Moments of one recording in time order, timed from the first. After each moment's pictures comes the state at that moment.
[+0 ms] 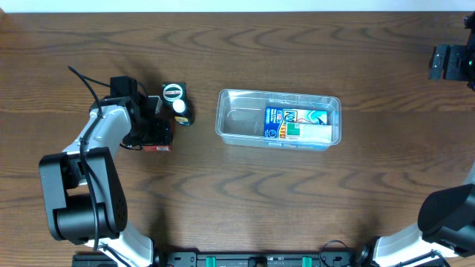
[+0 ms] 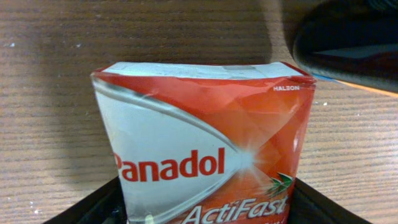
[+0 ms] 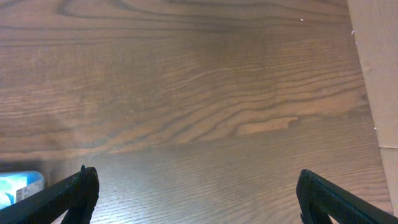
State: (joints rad) left arm 0.12 1.81 1.07 -0.70 0.17 0.14; right arm -0.40 1.77 1.86 -1.07 -0.04 -0.24
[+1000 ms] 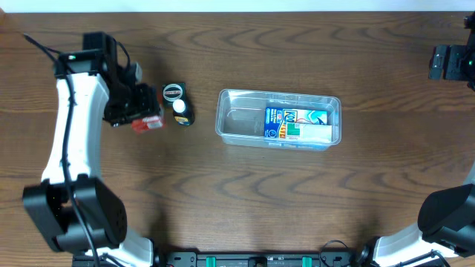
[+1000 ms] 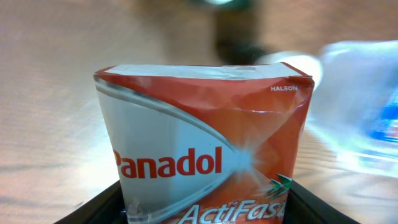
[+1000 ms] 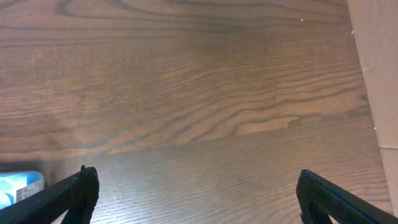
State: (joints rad) left arm 0.12 1.74 1.60 -1.31 0.27 -0.07; right arm -0.40 1.77 1.86 -1.07 -0.04 -0.24
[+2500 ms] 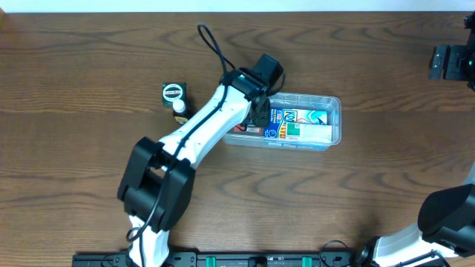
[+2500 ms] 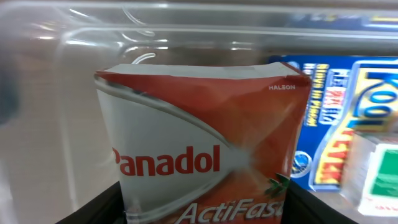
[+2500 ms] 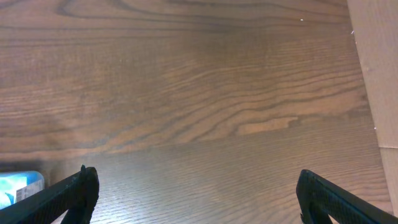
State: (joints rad) left arm -0.62 2.01 1.63 -0.99 -0.08 -0.56; right arm -0.40 1.77 1.86 -1.07 -0.04 -0.24
